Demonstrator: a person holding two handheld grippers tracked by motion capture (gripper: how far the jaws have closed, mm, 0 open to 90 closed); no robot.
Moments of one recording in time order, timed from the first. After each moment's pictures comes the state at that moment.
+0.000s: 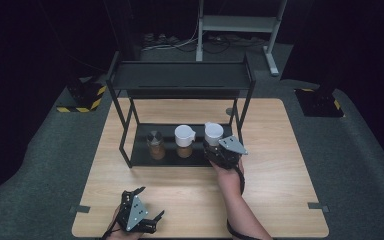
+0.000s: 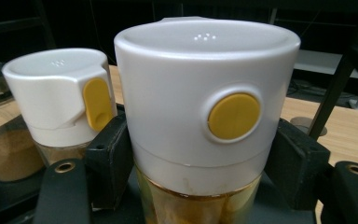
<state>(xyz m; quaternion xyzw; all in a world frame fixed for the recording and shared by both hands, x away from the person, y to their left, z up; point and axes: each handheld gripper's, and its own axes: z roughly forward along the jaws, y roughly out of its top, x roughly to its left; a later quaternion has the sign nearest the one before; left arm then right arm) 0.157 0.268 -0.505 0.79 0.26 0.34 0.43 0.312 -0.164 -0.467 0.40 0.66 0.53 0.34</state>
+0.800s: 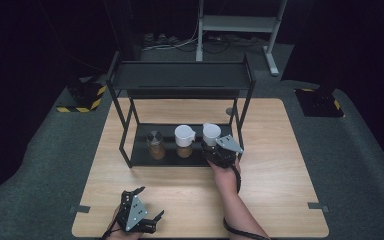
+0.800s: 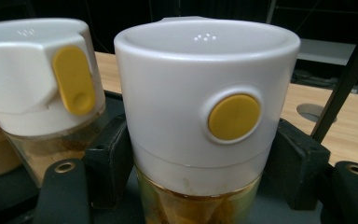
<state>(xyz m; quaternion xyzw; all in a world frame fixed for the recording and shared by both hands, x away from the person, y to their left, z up) 0.157 0.270 -0.505 0.79 0.26 0.34 0.43 0.325 -0.156 -0.478 0.42 0.67 0.51 0.34</state>
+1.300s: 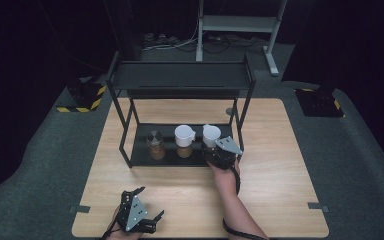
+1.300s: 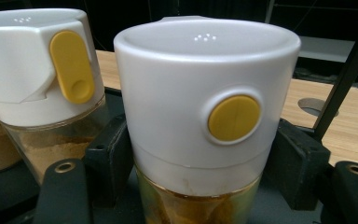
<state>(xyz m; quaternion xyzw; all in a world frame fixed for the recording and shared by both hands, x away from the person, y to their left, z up) 0.156 0.269 -0.506 0.79 0.26 0.34 0.43 0.323 -0.154 -0.484 0.42 0.67 0.52 0.33</state>
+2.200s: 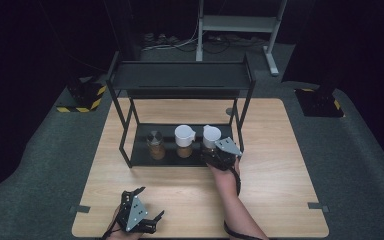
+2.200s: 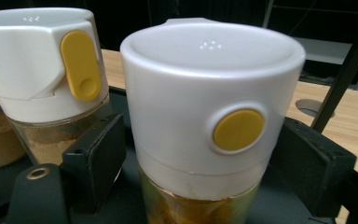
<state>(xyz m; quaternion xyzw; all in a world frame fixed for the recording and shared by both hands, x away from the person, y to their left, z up) 0.156 0.269 -0.506 0.79 0.26 0.34 0.43 0.318 -0.152 -0.481 0.42 0.67 0.51 0.34</state>
